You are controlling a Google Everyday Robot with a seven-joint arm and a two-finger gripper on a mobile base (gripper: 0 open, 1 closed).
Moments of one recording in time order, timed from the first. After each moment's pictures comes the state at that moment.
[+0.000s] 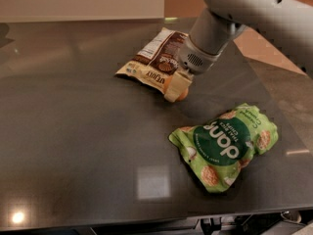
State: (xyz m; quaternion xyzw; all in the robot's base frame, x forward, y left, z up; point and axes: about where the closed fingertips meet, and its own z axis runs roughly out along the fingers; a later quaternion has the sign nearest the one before) arm 0.577 -0.061 0.867 -0.54 0.82 0.11 0.17
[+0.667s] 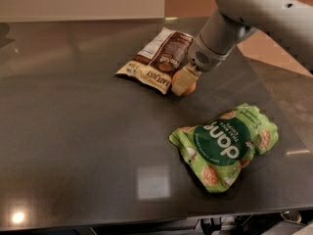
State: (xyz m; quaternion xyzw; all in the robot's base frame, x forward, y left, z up) arm 0.604 -0.088 0.864 -0.47 0.85 0.10 0.20
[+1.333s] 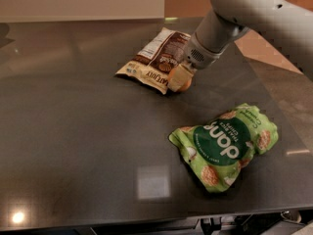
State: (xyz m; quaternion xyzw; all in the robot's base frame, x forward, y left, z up) arm 0.625 -0.079 0.861 -0.47 0.85 0.10 0.21
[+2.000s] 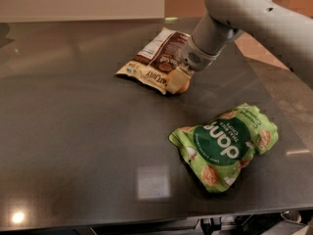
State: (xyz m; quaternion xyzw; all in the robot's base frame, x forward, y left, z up) arm 0.629 -0.073 0.849 -0.49 0.85 0.10 0.20
